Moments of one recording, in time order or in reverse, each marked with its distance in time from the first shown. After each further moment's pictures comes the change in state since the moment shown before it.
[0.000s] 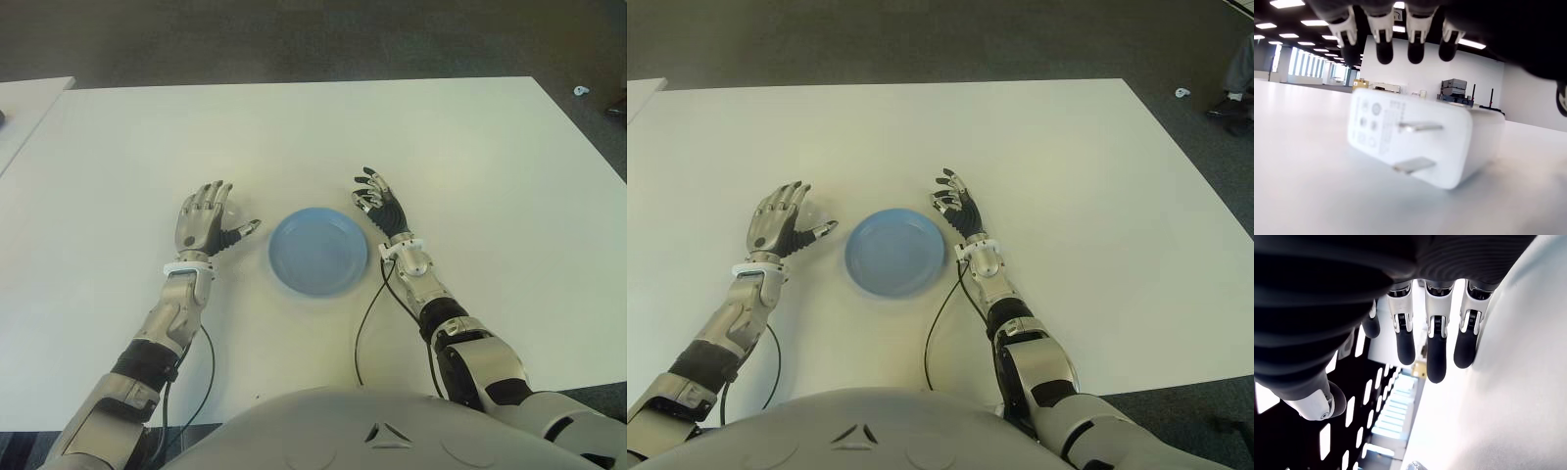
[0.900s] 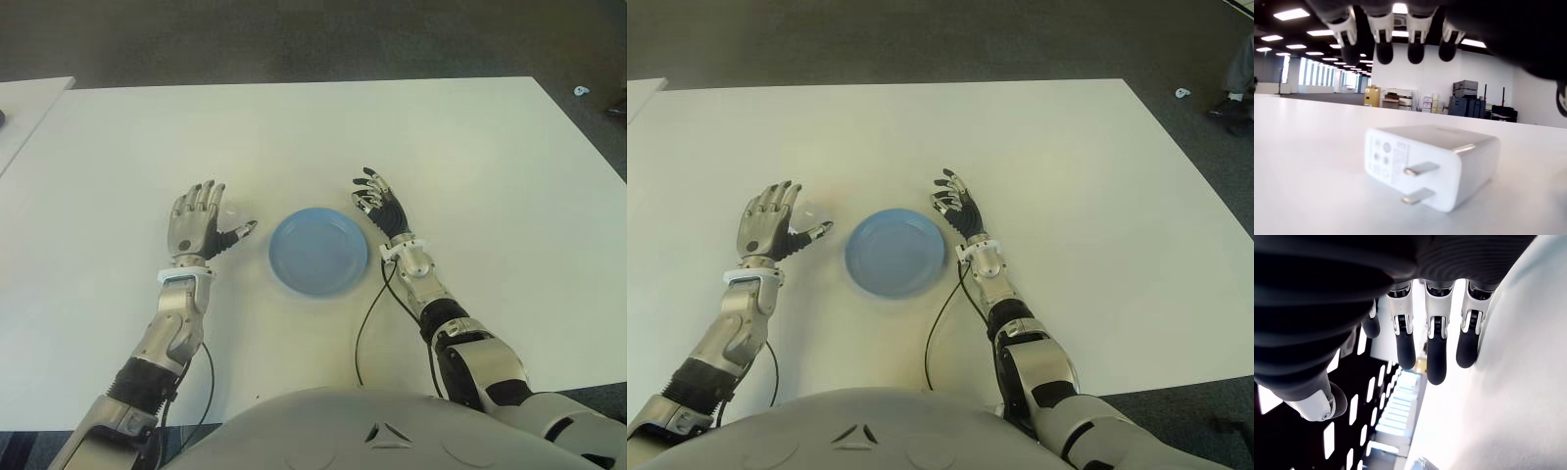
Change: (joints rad) left arm 0.093 -0.014 0.015 -0.230 0.102 0.198 -0.116; right arm 0.008 -0.002 -0.011 -0.001 0.025 -0.024 0.042
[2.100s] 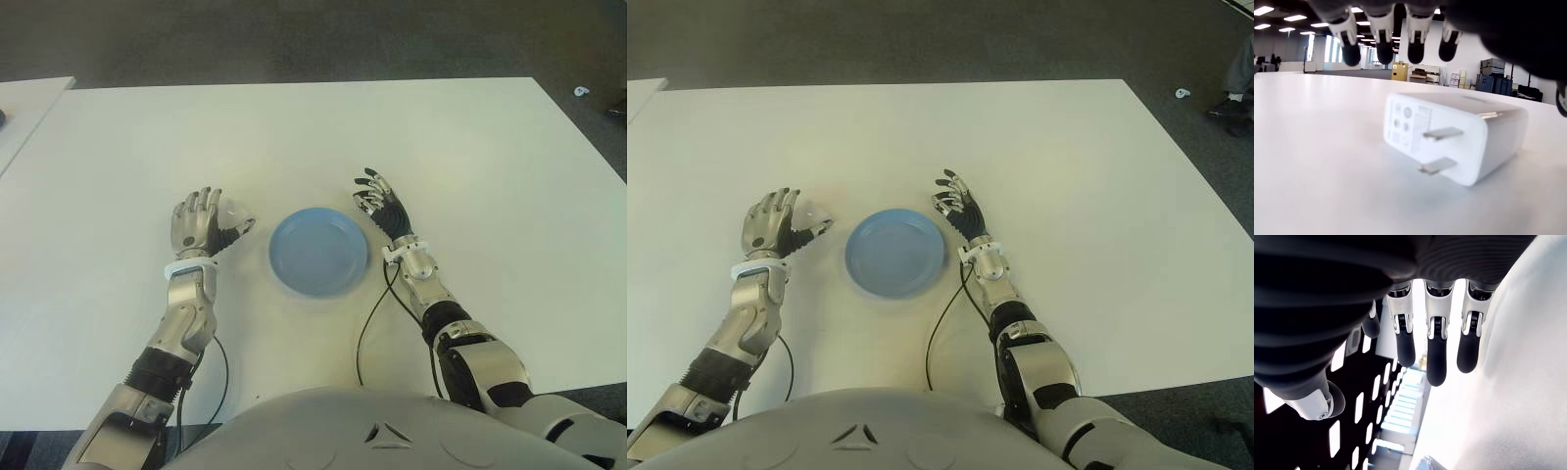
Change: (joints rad) left arm -0.073 -0.061 -0.013 0.070 0.032 0.117 -0.115; right arm 0.010 -0.005 -0.017 0.000 0.004 -0.033 0.028
